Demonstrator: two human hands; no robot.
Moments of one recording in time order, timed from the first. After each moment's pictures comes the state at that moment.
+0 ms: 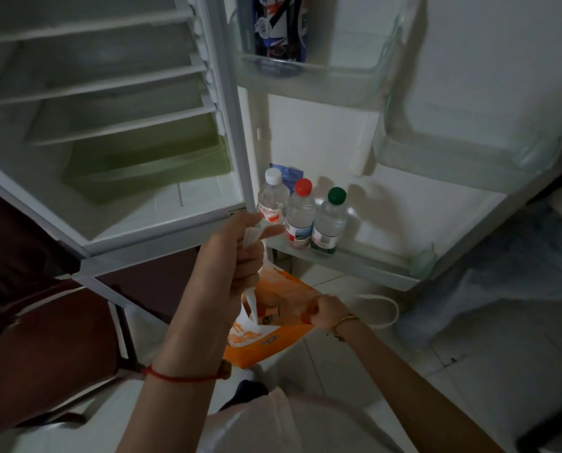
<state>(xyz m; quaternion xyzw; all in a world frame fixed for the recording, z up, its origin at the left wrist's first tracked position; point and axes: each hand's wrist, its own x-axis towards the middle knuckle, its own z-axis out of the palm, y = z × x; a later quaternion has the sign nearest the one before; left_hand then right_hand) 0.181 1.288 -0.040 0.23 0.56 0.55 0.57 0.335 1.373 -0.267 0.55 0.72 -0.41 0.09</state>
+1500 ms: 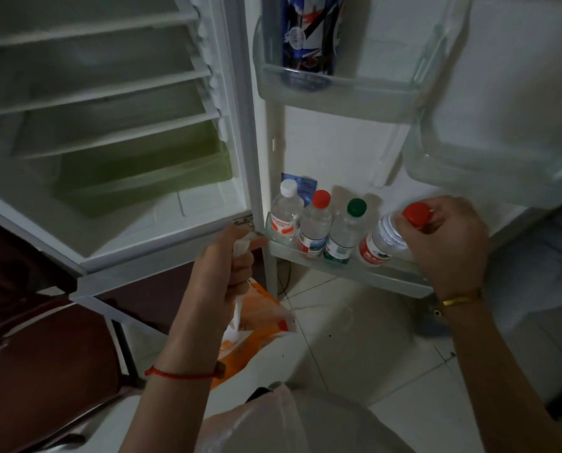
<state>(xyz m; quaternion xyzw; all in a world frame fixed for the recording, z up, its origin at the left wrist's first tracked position) 0.112 1.315 -0.069 0.16 0.59 0.52 0.59 0.366 1.422 -0.089 0.65 0.67 -0.05 -0.37</state>
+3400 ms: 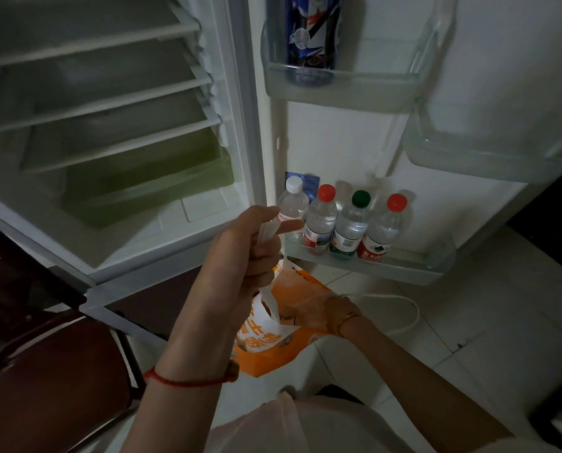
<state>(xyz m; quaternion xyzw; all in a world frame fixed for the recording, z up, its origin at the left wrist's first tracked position) 0.115 1.288 -0.026 0.29 0.51 0.51 0.63 0.250 1.322 -0.062 0.47 0.78 -0.36 0.19</state>
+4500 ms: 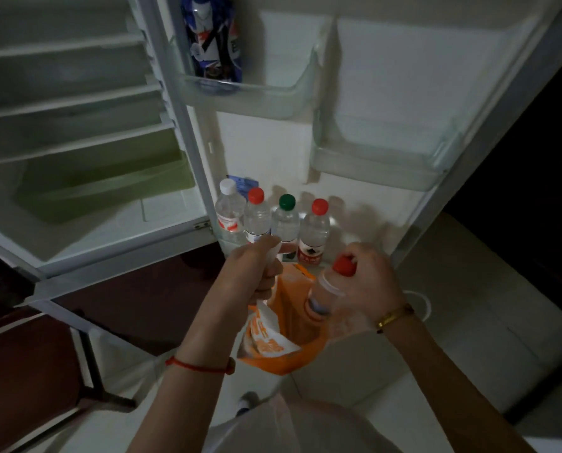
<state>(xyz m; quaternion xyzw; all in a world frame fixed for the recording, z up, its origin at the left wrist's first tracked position) 0.253 1.313 -0.061 0.26 0.61 0.45 0.60 0.437 1.378 -0.123 0.59 0.74 -0.24 -0.21</state>
